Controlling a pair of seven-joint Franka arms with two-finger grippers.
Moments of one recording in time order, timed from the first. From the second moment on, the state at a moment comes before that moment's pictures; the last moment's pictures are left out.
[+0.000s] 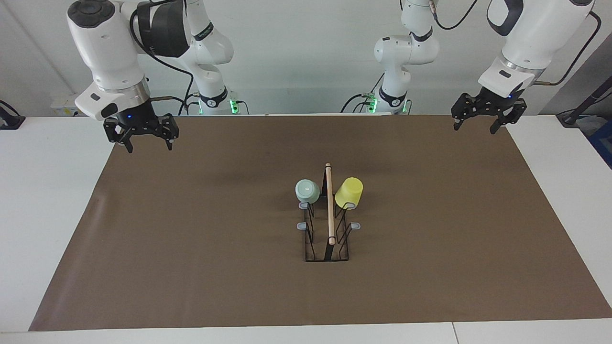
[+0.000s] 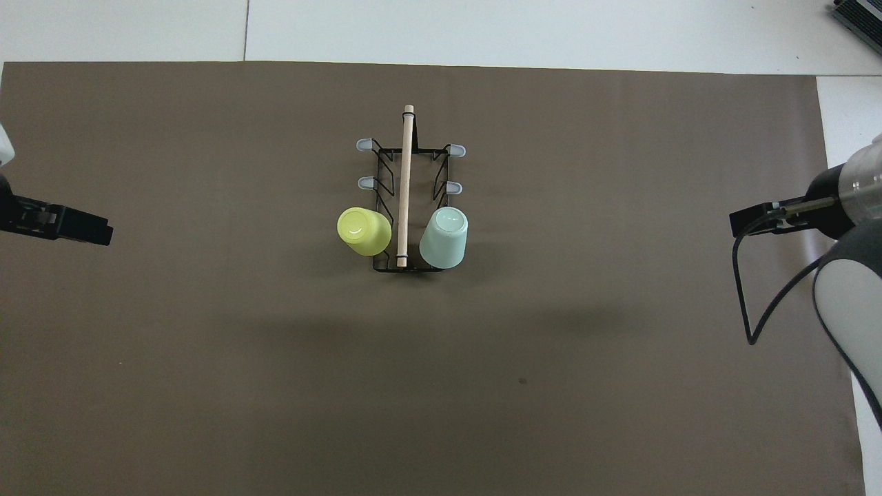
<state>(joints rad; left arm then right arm) -0.08 -0.04 0.02 -1.62 -0.01 1.59 0.17 -0.07 -0.02 0.09 -1.68 -0.05 1.65 0.03</state>
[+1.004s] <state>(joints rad) -0.10 -0.03 0.03 -1.58 -0.01 1.52 0.17 0.02 -0.01 -0.04 -1.57 -0.04 1.47 0.08</state>
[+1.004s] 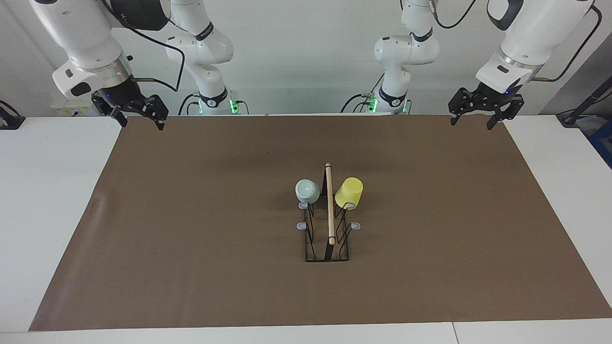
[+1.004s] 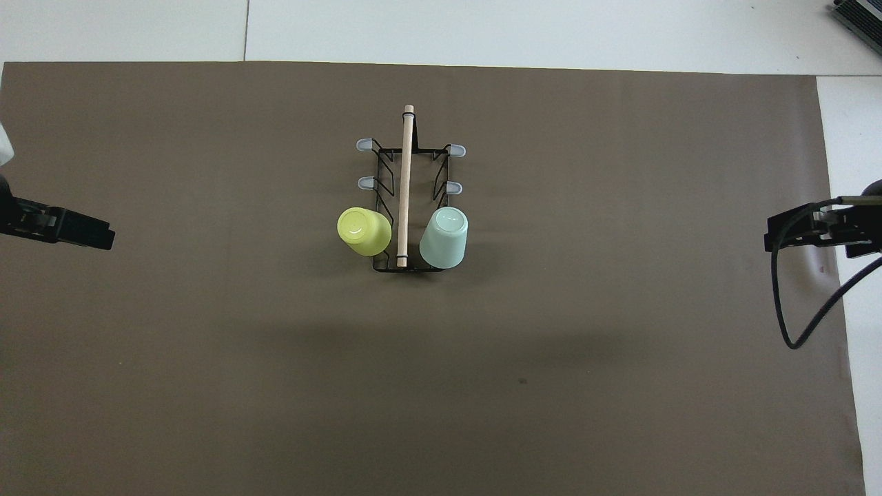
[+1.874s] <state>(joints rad) -0.10 -0.03 0.04 -1.58 -0.01 1.52 0.12 0.02 -0.01 -0.05 -1.55 0.02 1.46 0.07</state>
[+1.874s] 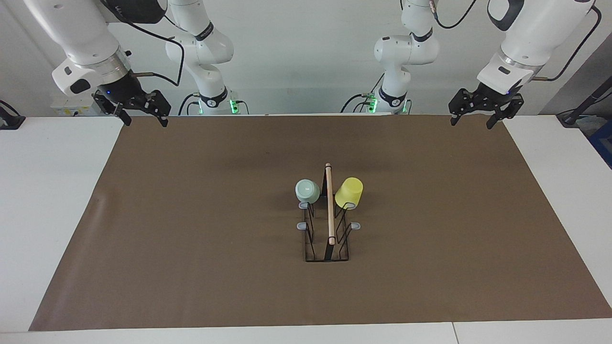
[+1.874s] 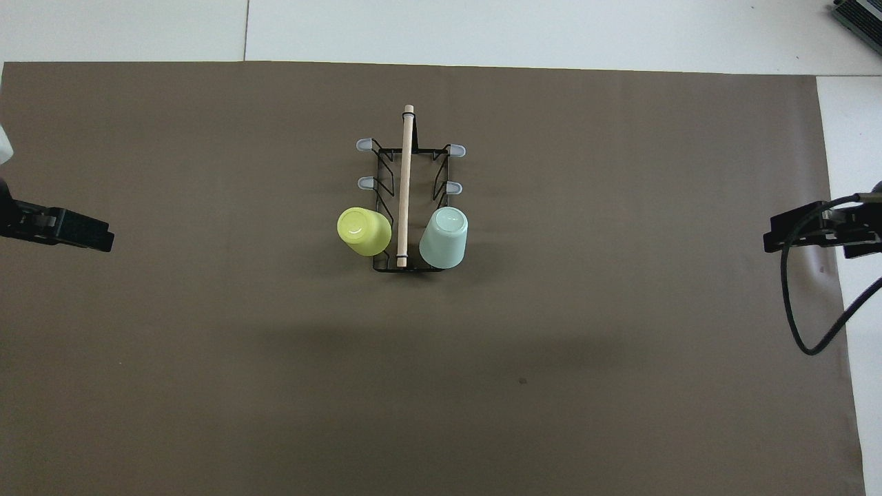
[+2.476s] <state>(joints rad) -0.10 -0.03 0.04 -1.58 -0.01 1.52 0.12 0.02 -0.01 -0.05 -1.55 0.00 1.46 0.06</state>
